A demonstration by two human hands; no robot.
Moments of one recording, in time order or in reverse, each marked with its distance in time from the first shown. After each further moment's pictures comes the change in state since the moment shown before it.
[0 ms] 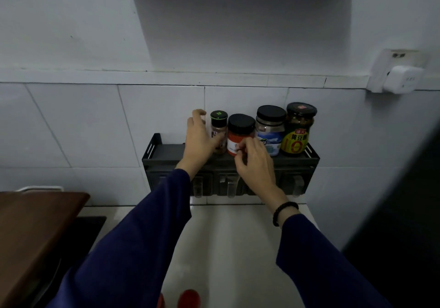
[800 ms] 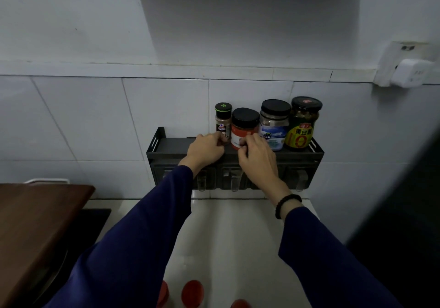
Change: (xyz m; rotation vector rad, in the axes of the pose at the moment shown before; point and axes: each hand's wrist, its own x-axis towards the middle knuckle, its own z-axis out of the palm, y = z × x) left_hand -0.002 -0.026 0.008 0.410 -0.453 -0.014; right_hand 0.002 -0.002 0.002 -0.121 -0.055 0.014
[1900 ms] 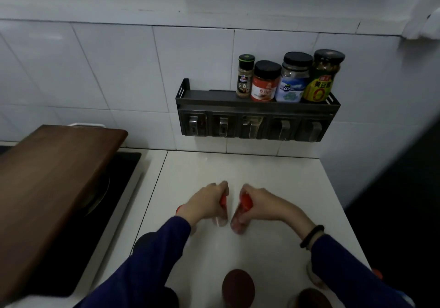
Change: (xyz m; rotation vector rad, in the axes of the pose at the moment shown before) left_hand -0.207 -0.051 0.085 0.076 -0.429 -0.084; right_hand -0.174 -0.039 -0.019 0.163 -1.116 0.250
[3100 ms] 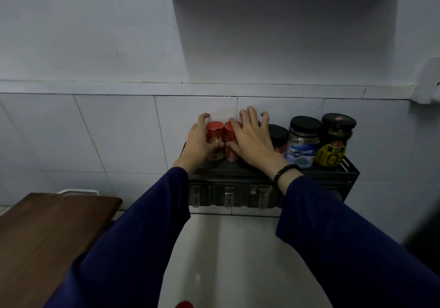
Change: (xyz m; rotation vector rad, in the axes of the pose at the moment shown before) left_hand 0.128 0.004 -0.221 -0.384 0.767 0.151; right_hand 0.120 -0.105 -0.202 -0.807 0.952 -0.202
